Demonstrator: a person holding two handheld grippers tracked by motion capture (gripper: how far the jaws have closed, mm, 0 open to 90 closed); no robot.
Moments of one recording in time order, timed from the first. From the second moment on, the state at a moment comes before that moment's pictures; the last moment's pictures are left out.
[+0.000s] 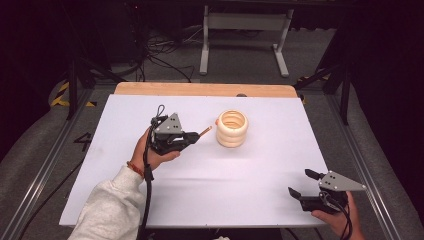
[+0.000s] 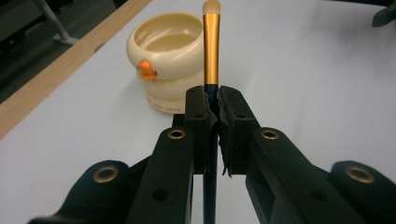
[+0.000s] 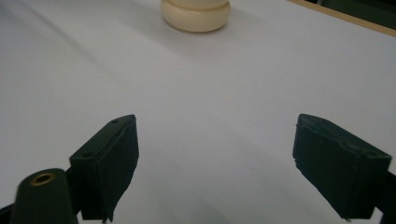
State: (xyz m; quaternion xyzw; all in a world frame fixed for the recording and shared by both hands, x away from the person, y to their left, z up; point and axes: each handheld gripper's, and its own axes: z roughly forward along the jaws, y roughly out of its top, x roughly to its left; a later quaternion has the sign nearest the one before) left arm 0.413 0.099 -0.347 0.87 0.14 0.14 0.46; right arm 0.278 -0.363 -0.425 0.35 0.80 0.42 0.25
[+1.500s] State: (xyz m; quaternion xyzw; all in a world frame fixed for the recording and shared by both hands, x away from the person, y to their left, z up) left arm 0.479 0.044 -0.306 0.81 0.14 0.14 0.55; right arm 0.273 -0.362 -0.423 0.33 0.79 0.43 0.30
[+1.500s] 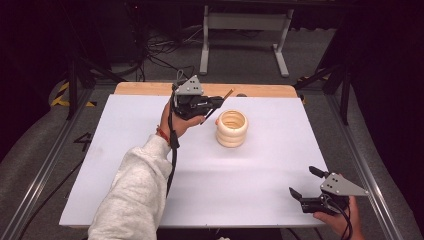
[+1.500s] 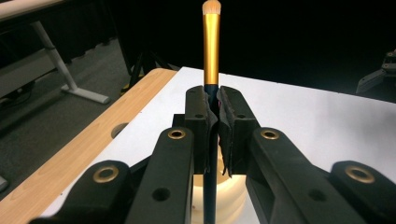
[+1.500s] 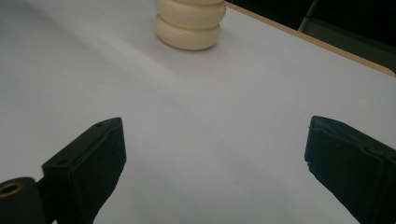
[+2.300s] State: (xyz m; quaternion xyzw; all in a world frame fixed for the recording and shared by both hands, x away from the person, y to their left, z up) left arm 0.507 -0.005 -0.312 0.80 0.13 0.12 0.58; right arm 0.273 -0.363 -0.424 0.34 0.78 0.42 0.31
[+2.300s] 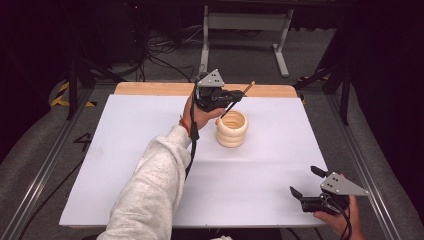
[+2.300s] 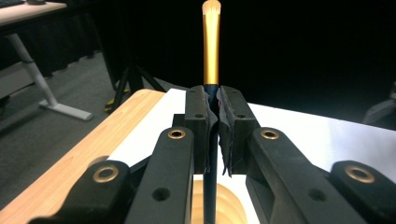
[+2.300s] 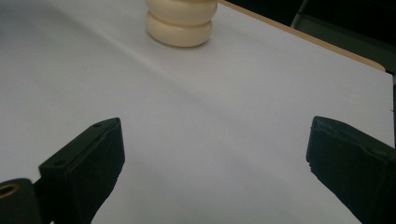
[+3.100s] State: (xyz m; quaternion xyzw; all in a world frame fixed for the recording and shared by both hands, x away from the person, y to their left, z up) left arm 0.521 -0.025 -0.340 0.79 0.14 0.09 0.58; right arm 0.273 -0.361 -0.425 0.33 0.79 0.42 0.30
